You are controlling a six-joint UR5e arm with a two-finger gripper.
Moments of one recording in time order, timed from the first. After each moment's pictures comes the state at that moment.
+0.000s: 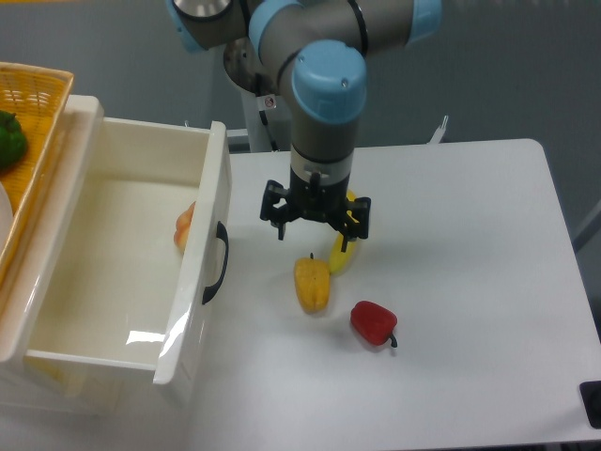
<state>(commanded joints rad) 2.45 -1.80 -1.61 -1.24 1.54 0.59</state>
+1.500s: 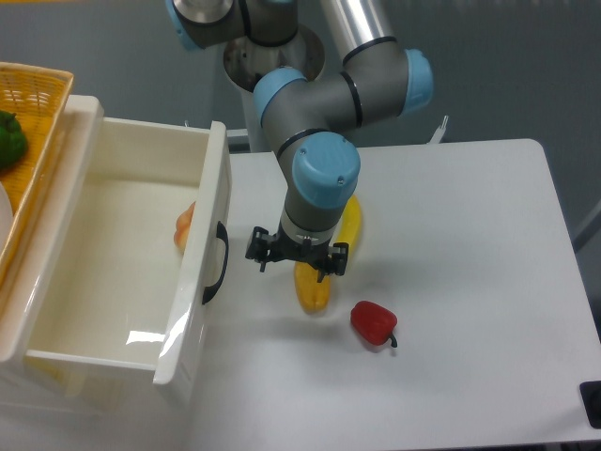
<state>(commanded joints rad) 2.38 -1.91 -1.61 -1.24 1.37 0.48</state>
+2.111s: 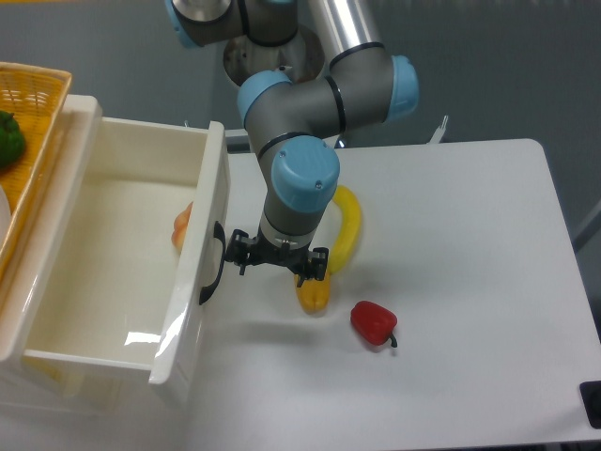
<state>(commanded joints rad) 2.34 -1.91 -1.60 -1.24 1.37 0.48</state>
